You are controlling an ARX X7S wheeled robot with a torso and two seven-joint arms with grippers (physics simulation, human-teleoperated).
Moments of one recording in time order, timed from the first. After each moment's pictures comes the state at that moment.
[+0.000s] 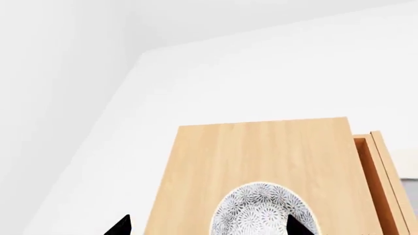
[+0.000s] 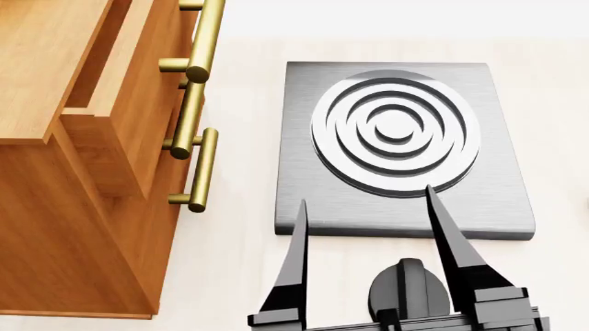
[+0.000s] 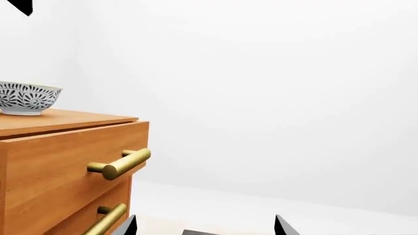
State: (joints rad) left arm -2.35 -0.02 0.24 -1.27 0.33 -1.35 0.26; right arm 0.12 0.32 -0.32 -0.86 0.12 0.41 0.34
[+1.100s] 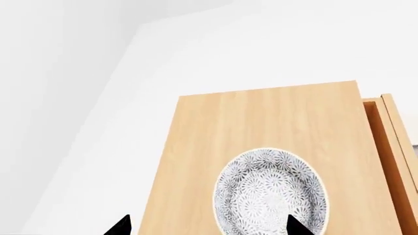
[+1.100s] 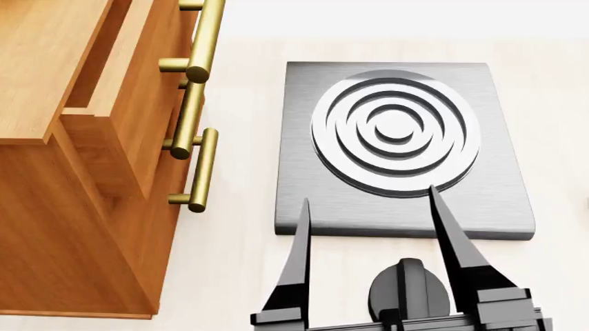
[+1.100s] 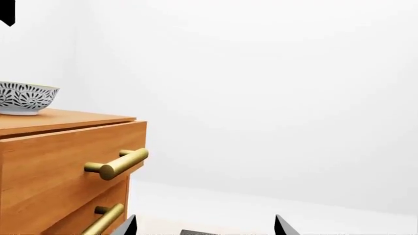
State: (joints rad) left arm -2.36 -0.01 0.32 -1.30 0.38 -1.43 0.37; right arm 0.13 0.34 -0.33 -0.85 0.13 0.41 0.37
